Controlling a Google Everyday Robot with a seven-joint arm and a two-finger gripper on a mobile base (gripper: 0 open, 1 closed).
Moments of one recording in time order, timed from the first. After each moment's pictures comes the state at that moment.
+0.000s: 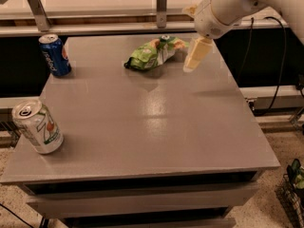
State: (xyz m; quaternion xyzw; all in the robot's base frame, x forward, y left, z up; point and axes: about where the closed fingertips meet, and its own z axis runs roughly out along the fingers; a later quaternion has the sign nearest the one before) arm 0.689 -0.108 0.936 -0.70 0.62 -0.05 0.35
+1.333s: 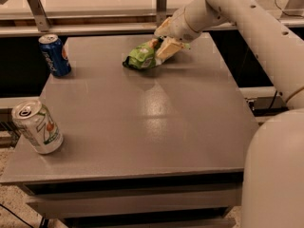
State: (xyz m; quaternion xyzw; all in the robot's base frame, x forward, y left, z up) arm 0.760 -0.037 0.894 -0.70 0.59 0.03 0.40
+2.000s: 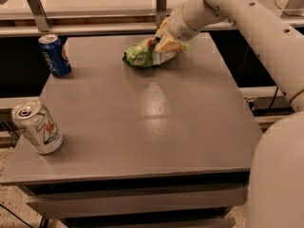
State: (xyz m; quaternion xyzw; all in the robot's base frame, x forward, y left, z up) arm 0.759 -0.032 0.905 -0.71 0.58 0.00 0.40
